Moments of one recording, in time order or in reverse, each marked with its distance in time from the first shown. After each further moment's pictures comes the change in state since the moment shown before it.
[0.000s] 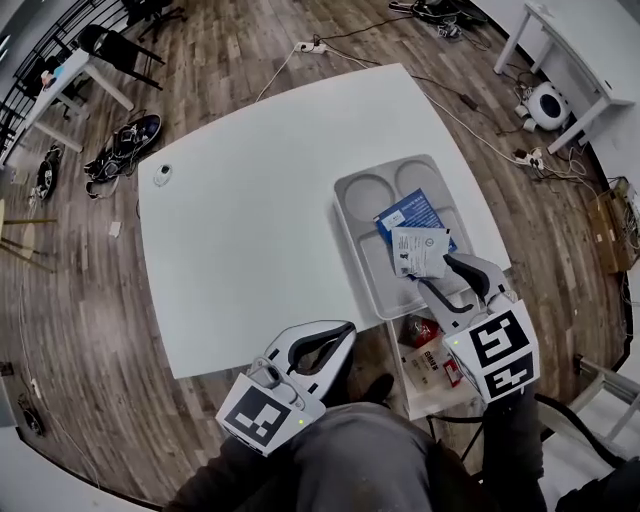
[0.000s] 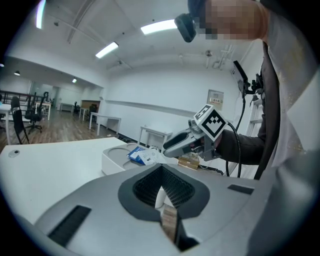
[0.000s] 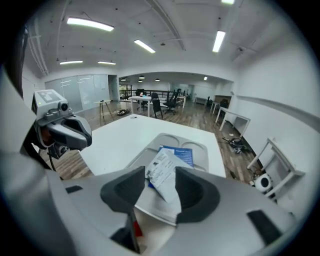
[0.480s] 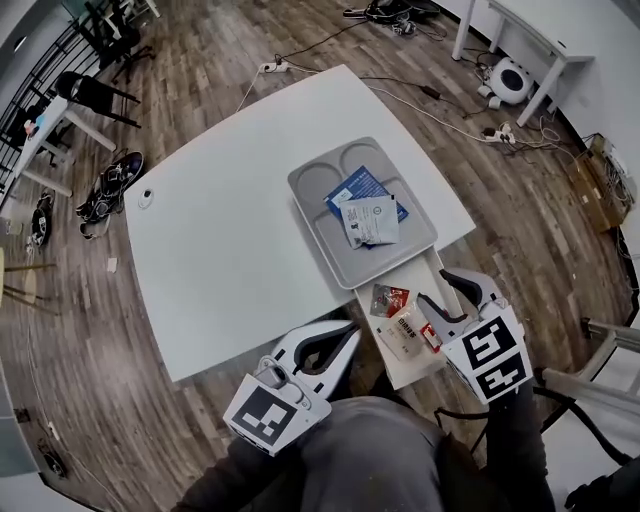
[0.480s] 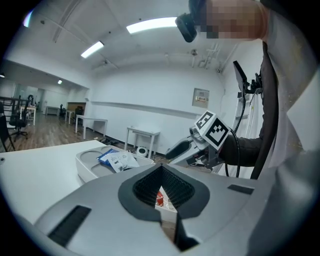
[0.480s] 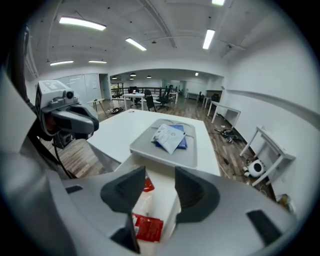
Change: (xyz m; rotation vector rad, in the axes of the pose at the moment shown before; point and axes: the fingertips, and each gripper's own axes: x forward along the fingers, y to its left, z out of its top) left arm 0.010 -0.086 0.001 0.088 -0.004 -0.121; right arm -0.074 0.017 -0.083 0.076 0.046 -0.060
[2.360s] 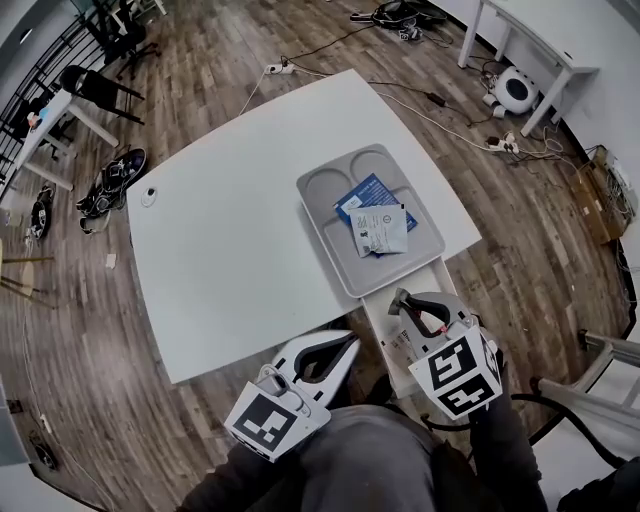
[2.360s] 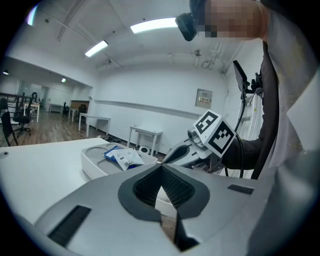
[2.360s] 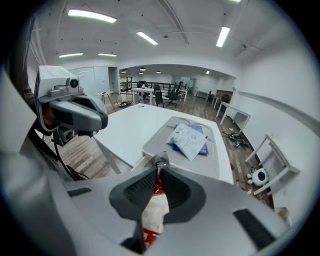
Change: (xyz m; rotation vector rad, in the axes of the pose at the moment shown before) left arm -0.008 0.010 -0.010 -0.031 0.001 0.020; right arm 0.031 0.042 0.010 -0.094 0.037 0.048
